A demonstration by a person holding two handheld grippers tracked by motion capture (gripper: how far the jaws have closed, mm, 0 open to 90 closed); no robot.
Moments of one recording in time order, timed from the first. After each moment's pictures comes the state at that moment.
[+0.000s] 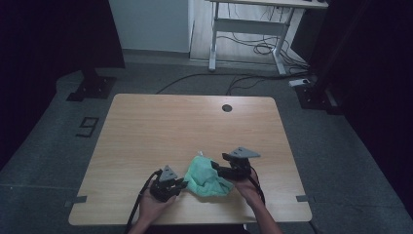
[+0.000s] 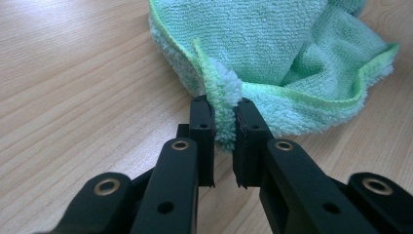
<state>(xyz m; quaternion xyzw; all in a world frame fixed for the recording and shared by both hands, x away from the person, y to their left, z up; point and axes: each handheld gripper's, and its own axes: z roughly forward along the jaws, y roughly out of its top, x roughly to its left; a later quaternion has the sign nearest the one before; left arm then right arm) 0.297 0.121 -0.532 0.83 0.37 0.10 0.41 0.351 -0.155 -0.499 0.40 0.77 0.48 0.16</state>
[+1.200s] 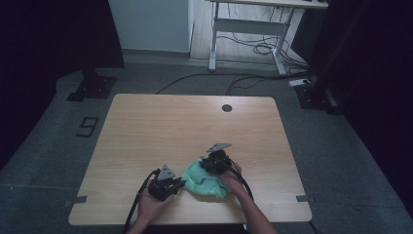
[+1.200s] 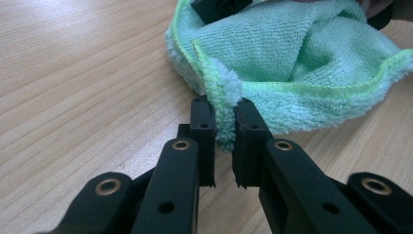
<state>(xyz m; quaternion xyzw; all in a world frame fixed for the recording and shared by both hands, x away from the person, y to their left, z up) 0.301 0.127 -0.537 0.83 0.38 0.10 0.40 0.399 -0.103 -0.542 0.36 0.85 0.38 0.09</state>
